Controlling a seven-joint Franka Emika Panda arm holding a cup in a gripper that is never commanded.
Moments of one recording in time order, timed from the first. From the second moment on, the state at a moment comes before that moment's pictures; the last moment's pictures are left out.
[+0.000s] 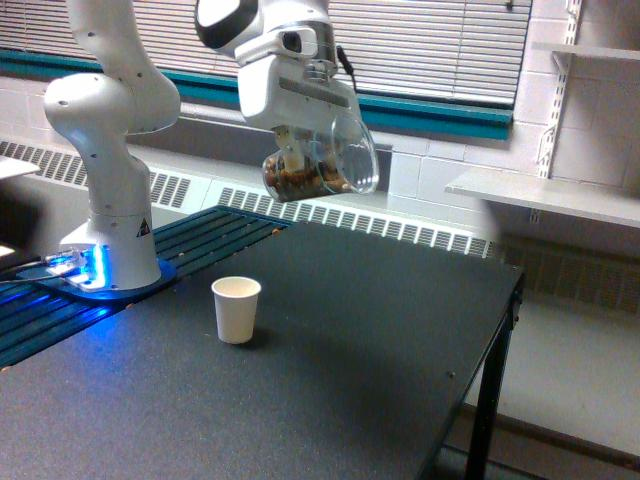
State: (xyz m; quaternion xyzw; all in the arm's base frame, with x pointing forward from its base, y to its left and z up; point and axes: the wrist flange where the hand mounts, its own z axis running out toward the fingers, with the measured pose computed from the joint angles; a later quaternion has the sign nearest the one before) arm 0.459 -0.163 0.434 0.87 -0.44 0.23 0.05
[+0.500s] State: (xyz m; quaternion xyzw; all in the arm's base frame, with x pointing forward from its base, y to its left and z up) arm 0.419 -0.101 0.410 0.88 -0.43 0.21 0.04
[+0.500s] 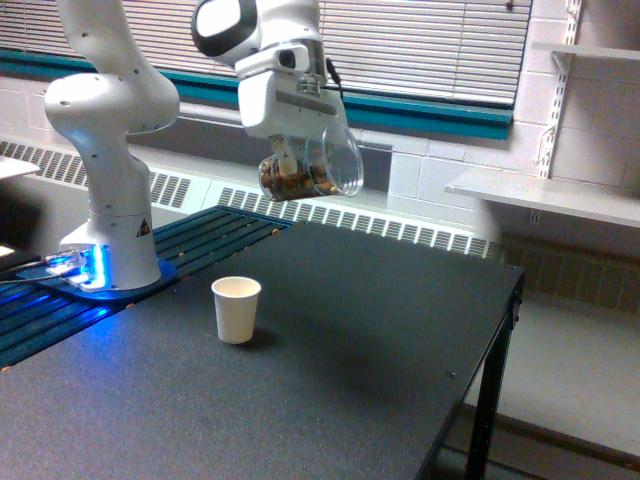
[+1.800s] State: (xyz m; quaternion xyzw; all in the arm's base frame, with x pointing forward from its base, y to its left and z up) arm 0.310 -0.027 0.370 0.90 -0.40 0.14 0.07
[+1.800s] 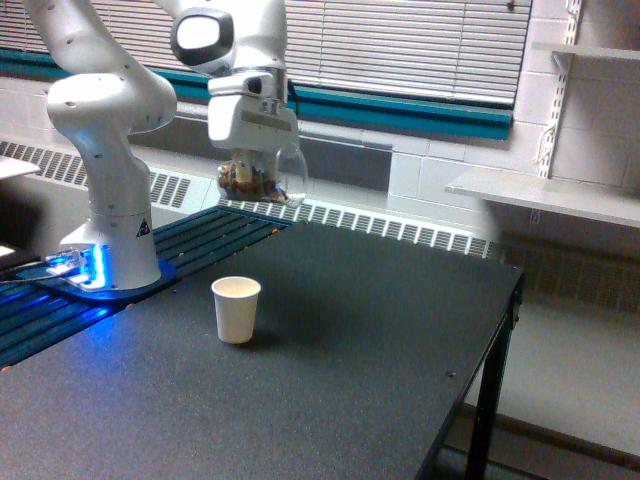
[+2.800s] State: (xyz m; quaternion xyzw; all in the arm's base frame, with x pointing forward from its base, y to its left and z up) arm 0.274 -0.022 0.400 0.88 -0.46 0.12 0.06
